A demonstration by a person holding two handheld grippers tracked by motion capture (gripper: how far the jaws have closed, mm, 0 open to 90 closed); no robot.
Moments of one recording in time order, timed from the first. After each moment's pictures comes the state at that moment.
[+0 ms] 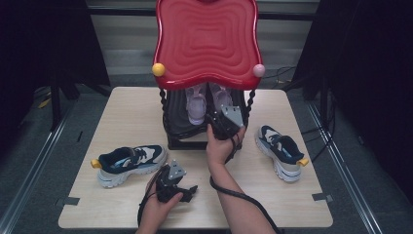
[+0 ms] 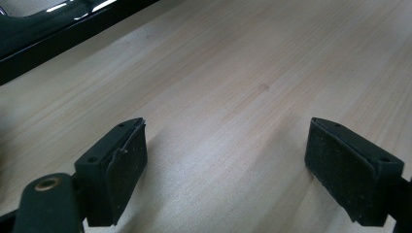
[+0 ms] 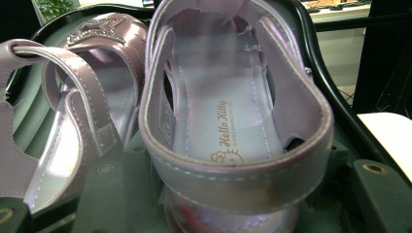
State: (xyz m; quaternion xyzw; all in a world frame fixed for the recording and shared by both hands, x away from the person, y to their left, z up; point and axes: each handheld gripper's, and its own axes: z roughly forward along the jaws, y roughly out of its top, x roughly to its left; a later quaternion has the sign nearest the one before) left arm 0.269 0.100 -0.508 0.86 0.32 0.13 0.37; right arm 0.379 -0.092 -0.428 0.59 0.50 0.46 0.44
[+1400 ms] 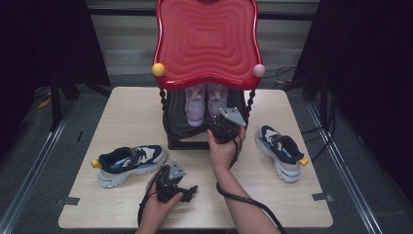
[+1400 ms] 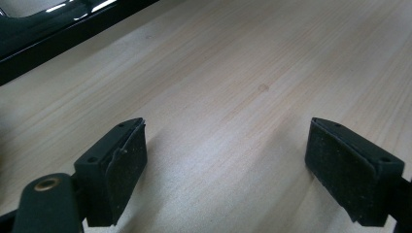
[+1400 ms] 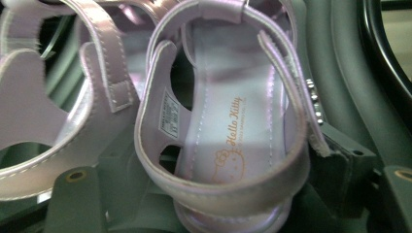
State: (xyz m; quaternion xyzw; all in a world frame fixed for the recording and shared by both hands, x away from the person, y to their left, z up) left arm 0.270 0.100 -0.508 0.86 0.32 0.12 0.37; right arm 0.377 -0.099 -0.436 0.55 0.57 0.47 0.38
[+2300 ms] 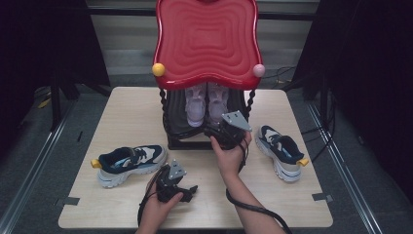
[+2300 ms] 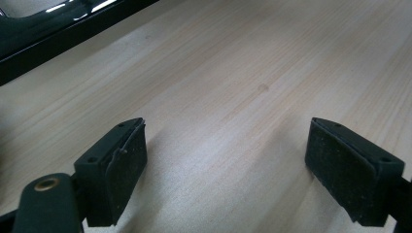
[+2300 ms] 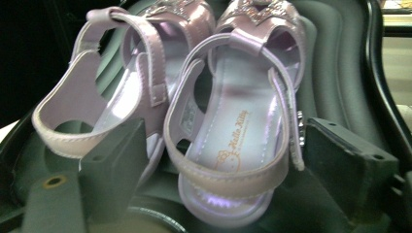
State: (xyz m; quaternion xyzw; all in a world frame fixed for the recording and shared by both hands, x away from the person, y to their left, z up) left arm 0.270 0.100 -0.508 0.86 0.32 0.12 0.37; right arm 0.354 -0.110 -0.428 0.50 0.61 0.49 0.38
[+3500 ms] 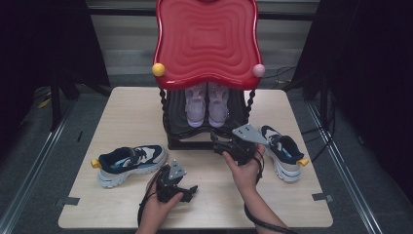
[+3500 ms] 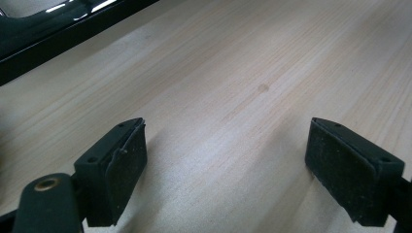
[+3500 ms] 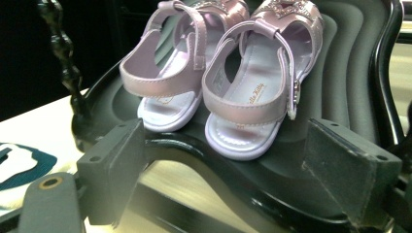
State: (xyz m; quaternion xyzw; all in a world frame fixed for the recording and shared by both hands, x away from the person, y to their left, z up) left arm 0.270 0.100 -0.508 0.86 0.32 0.12 0.37; right arm 0.309 -0.139 -0.427 0.43 0.65 0.52 0.34
